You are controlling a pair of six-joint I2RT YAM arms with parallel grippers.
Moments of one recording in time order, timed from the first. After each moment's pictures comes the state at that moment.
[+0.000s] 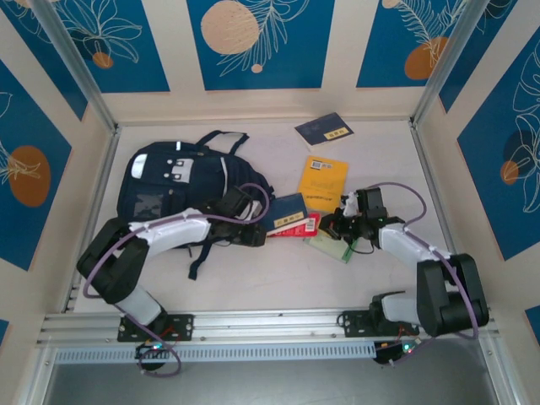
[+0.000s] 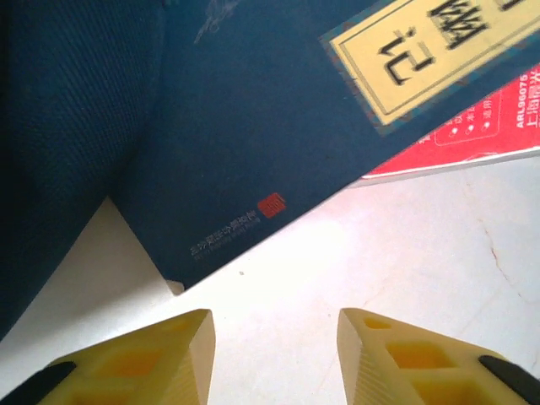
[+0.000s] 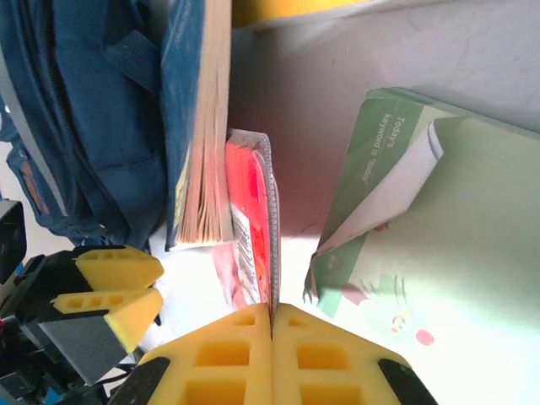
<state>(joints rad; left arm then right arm) -0.73 1.57 0.92 -0.42 0.27 -0.47 0.16 1.23 0.55 -0.26 -0.66 0.75</state>
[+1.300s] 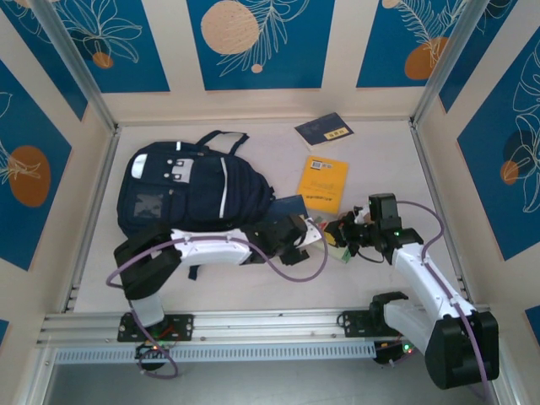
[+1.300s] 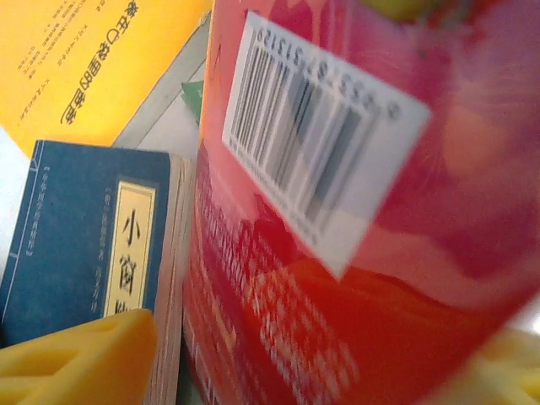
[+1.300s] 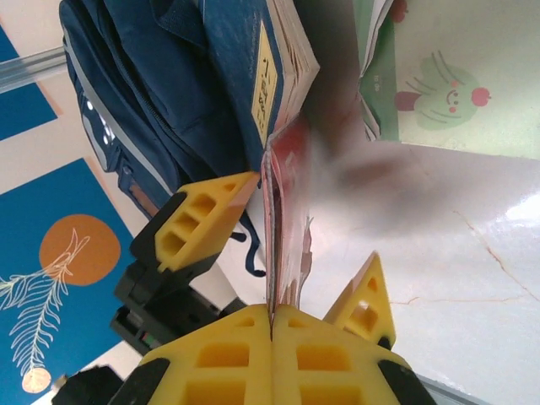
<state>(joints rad) -1.12 1.78 1.09 -0.15 -0.21 0.22 0.14 0.95 0.53 -0.49 -0.77 1.17</state>
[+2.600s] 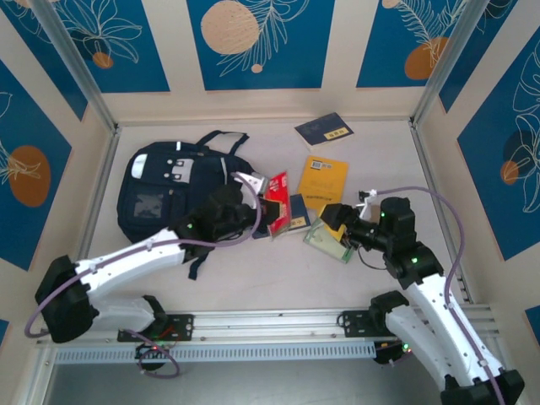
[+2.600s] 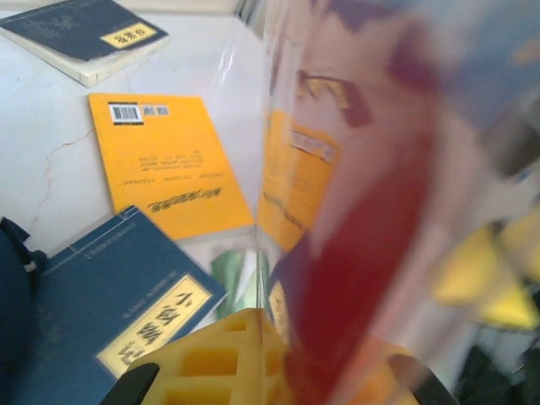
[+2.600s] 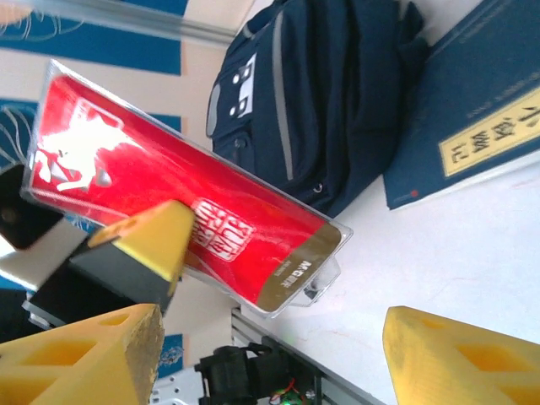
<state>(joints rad) -0.90 1.22 0.86 0.03 0.05 -0.54 0.34 0.62 0.61 -0.42 -0.59 1.08</state>
